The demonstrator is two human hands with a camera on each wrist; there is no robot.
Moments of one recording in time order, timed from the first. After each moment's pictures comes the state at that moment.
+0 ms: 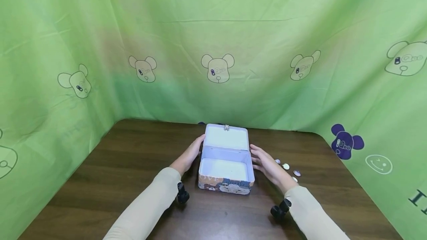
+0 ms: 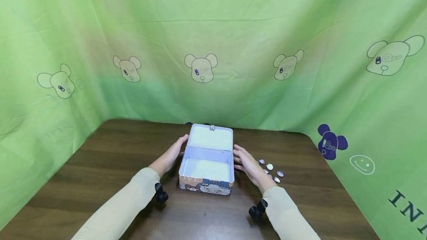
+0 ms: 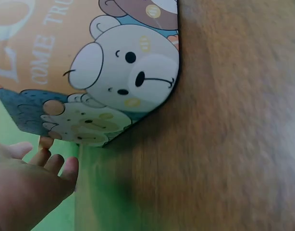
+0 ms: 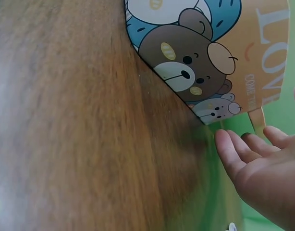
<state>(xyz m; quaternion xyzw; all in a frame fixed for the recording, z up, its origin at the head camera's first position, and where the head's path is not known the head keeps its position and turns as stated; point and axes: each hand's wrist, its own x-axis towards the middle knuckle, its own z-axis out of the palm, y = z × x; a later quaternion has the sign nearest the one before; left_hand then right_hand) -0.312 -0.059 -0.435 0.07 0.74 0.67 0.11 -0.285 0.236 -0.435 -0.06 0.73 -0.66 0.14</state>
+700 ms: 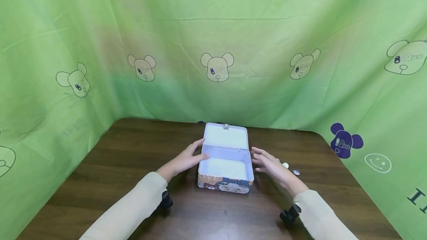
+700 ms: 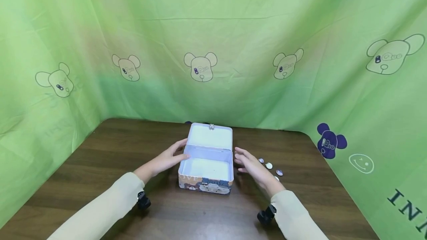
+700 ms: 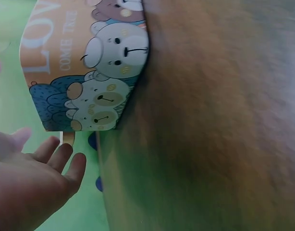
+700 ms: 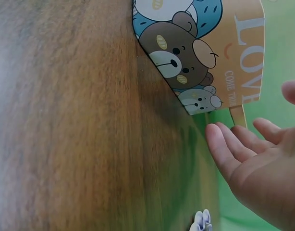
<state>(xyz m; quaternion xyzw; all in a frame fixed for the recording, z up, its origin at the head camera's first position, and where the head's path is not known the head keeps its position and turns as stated) -0.279 -0.086 -0.424 0.19 0.83 0.52 0.09 -0.264 0.250 -0.422 -0.11 0.78 -0.60 0.13</state>
